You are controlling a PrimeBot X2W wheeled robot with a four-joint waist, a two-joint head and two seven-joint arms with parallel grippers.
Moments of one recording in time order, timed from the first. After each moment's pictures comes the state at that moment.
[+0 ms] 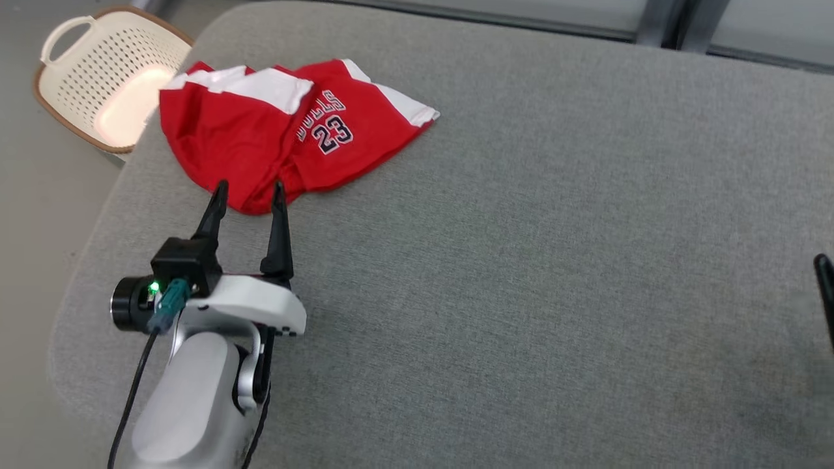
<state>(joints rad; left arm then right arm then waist) -0.39 0.10 -0.25 0.38 -0.30 0.12 -0.26 0.16 -0.51 -0.05 -0.28 0.43 0.13 -0.13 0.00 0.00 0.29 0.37</state>
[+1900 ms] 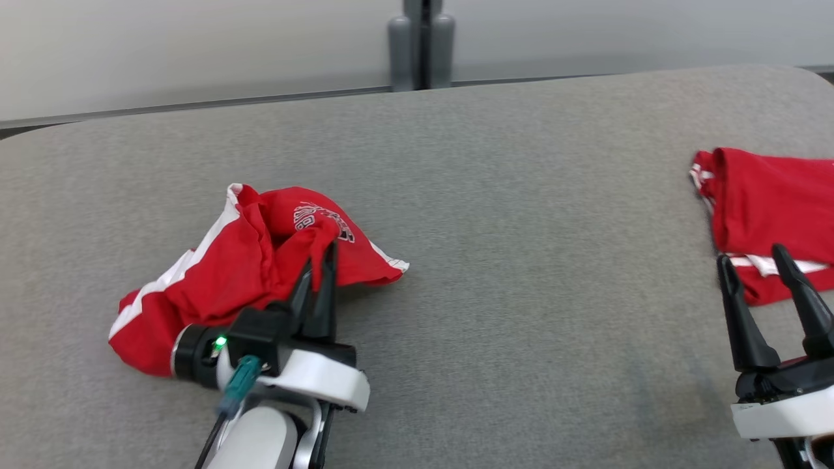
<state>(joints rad) -0.19 0.06 -0.35 0.10 -0.22 0.15 -0.20 -0.03 -0.42 0.14 0.00 0.47 0.13 -0.24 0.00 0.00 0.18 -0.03</state>
